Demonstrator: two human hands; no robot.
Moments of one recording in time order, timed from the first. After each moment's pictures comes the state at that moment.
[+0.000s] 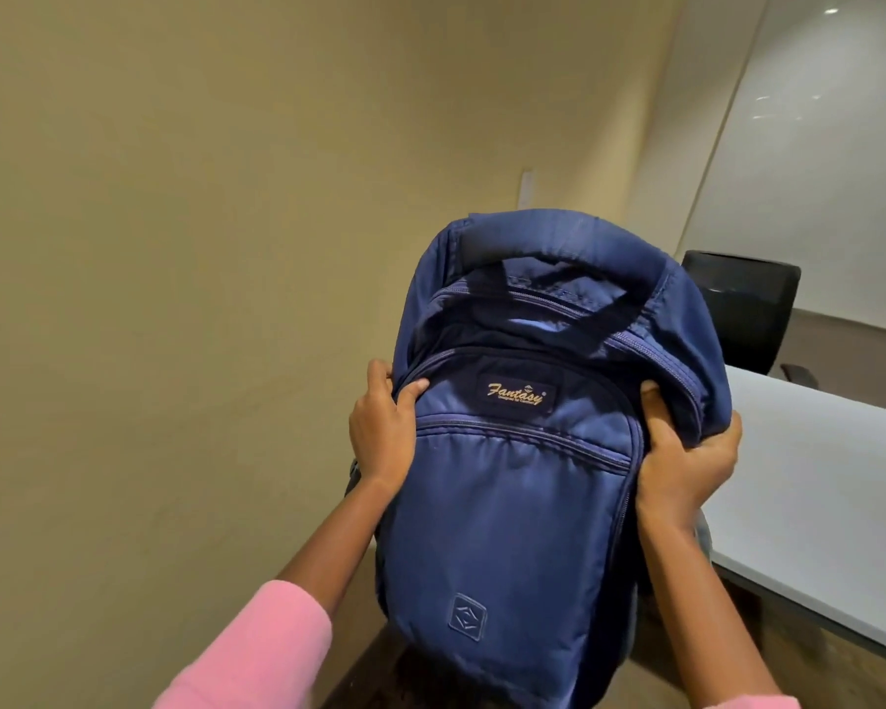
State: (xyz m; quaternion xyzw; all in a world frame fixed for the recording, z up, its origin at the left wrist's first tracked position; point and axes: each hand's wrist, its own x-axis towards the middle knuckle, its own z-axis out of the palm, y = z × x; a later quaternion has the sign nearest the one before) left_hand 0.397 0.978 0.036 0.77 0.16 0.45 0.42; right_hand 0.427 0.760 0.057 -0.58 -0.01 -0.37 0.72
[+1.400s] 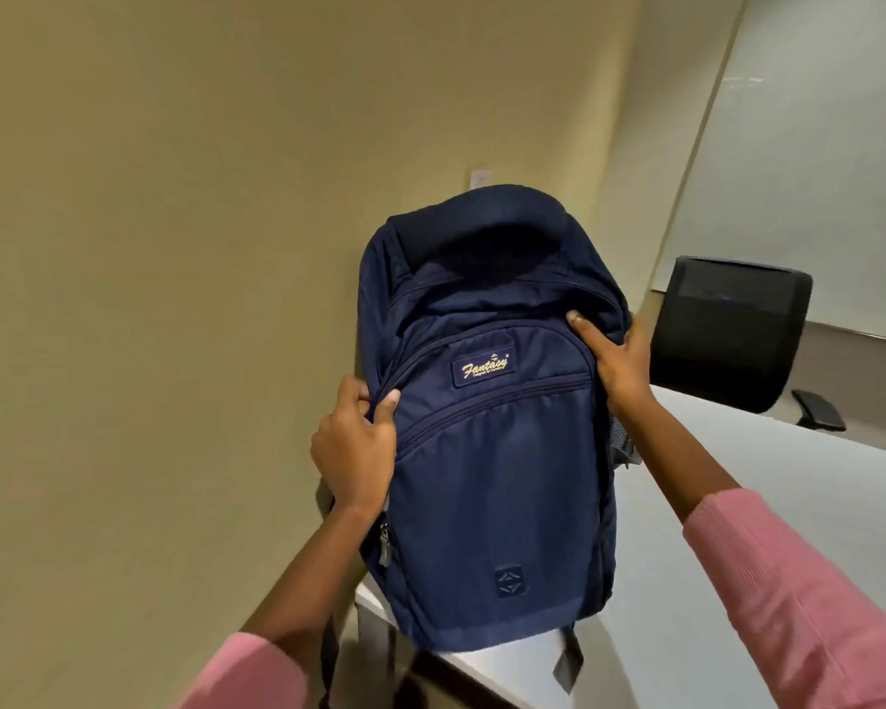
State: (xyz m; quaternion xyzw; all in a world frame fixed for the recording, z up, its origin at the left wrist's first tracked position) left_hand 0.806 1.024 0.031 0.77 0.18 0.47 0.40; right_hand 0.930 0.815 0.090 -0.70 -0.08 -0.17 0.69
